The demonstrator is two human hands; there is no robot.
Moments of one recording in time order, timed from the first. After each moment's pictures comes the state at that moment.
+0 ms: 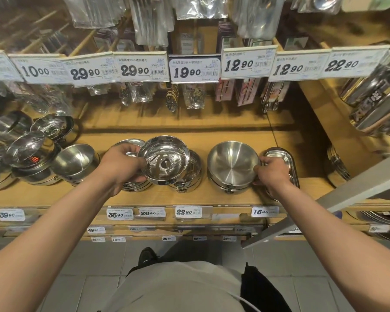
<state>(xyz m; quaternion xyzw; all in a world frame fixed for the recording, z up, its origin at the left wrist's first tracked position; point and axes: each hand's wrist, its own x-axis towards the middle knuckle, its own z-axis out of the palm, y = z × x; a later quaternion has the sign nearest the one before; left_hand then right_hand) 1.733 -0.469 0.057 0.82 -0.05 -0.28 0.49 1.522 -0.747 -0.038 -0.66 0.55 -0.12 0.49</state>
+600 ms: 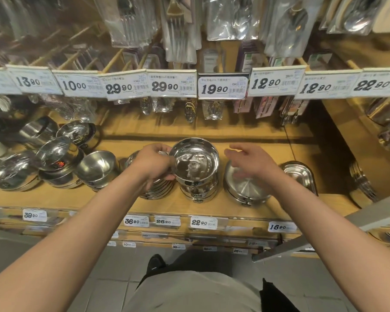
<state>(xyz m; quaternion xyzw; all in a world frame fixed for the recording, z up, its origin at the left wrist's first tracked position) 1.737 -0.494 0.073 0.79 -0.06 -0.33 0.51 1.589 -0.683 0.052 -0.72 0.37 -0.06 0.58</state>
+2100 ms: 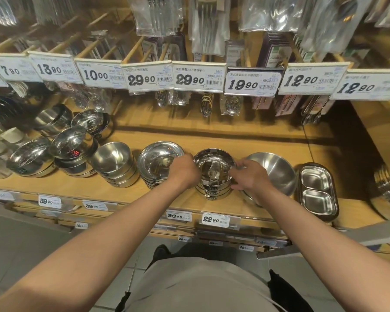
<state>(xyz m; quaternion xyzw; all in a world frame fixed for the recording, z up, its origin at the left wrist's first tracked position) 1.726 -0.517 0.026 0.93 -0.19 -0.23 0.20 1.623 -0.661 -0.022 -0.69 0.42 -0.05 0.58</state>
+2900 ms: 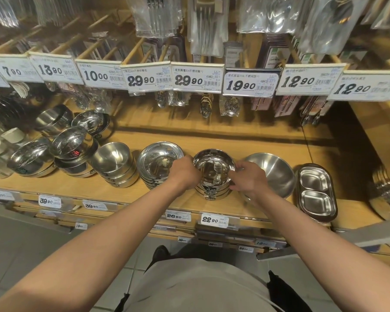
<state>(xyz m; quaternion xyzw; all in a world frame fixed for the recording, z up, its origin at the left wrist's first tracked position) 1.722 -0.515 0.026 0.92 -0.16 -0.27 0.25 1.618 -0.657 -0.023 -0.72 0.41 -0.06 0.55</state>
